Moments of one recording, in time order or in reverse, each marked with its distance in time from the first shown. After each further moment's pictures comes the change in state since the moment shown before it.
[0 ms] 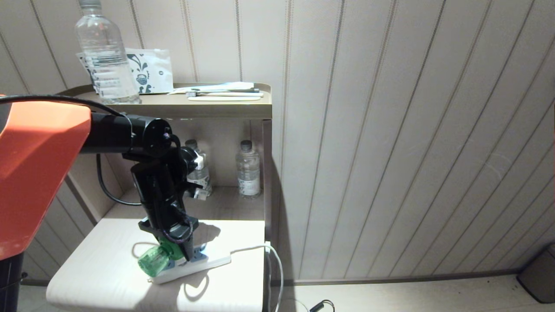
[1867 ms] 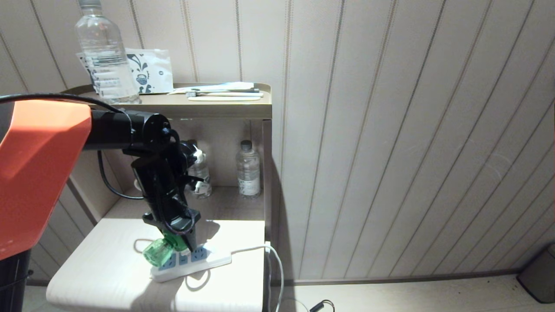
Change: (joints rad) left arm 0.017 0.027 -0.067 0.004 -0.020 0.023; right arm 0.000 0.000 0.000 0.000 0.000 0.000
